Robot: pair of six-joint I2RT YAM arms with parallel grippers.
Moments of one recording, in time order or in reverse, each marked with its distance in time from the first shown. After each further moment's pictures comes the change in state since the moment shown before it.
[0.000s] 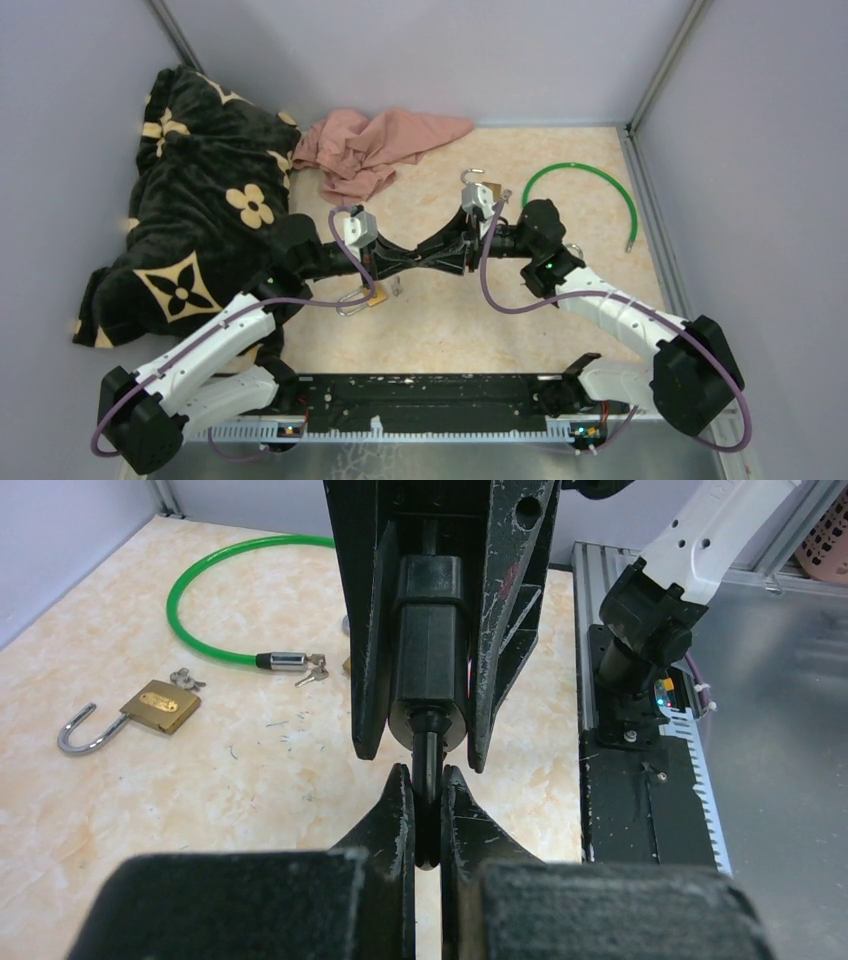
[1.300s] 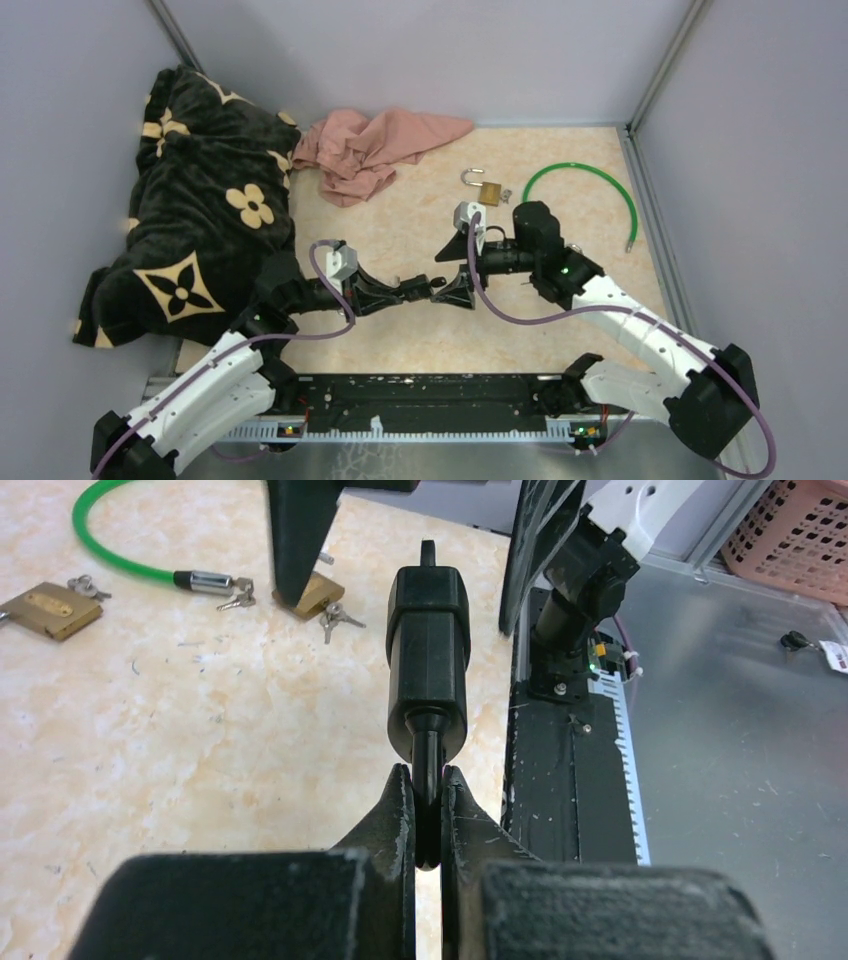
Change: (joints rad) left arm 0.044 -0.249 -0.270 0.019 0.048 -0.138; right arm 0.026 -0.121 0.048 -0.534 0.103 -0.171
